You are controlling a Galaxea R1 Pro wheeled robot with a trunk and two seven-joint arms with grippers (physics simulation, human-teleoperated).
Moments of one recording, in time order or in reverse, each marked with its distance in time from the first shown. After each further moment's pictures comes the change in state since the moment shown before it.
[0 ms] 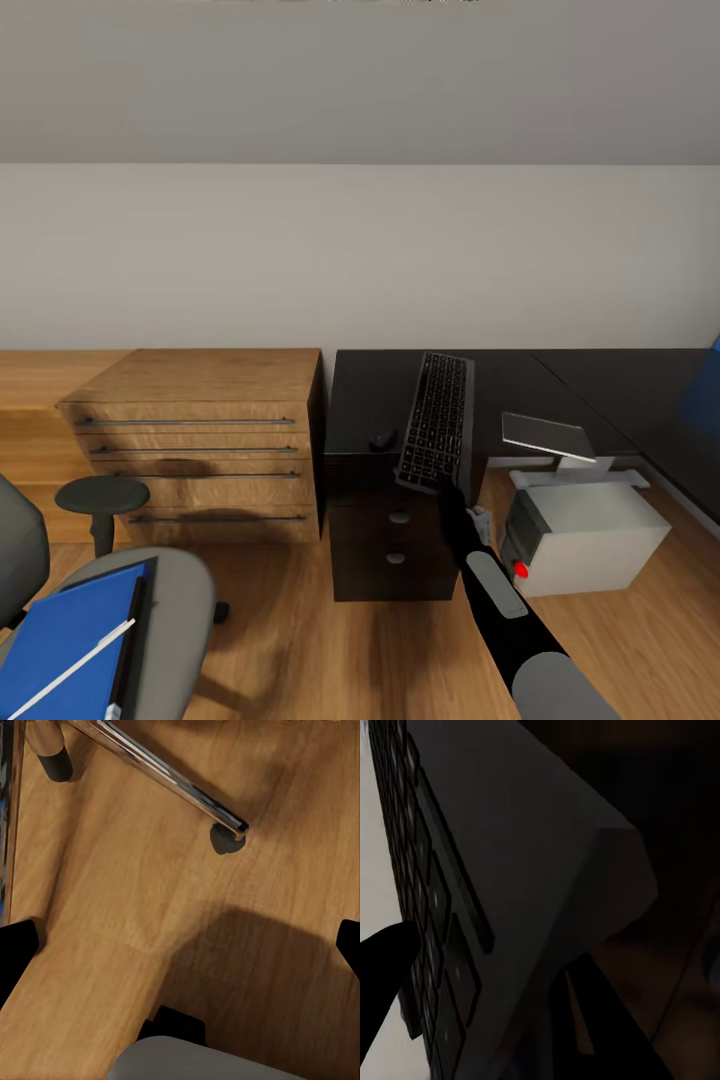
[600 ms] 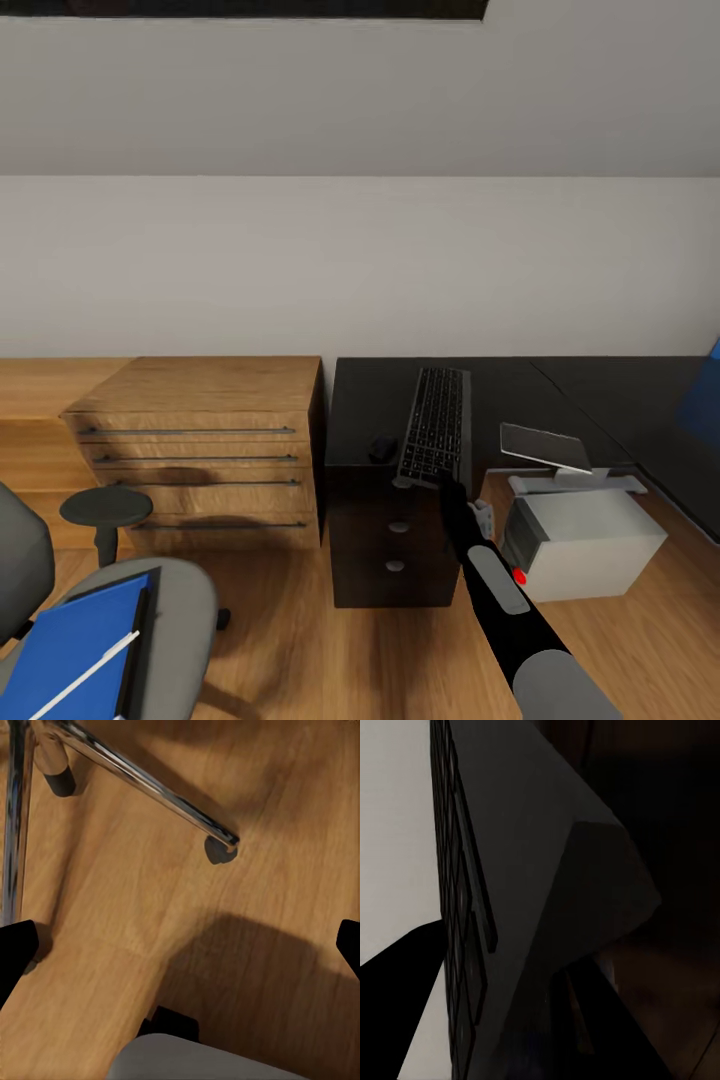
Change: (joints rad) left arm 0.000 -0.001 -0.001 0.000 -0.002 -0.001 0.000; right arm 0.000 -0.002 0.000 -0.042 -0.002 0.001 -0.020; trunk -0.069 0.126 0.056
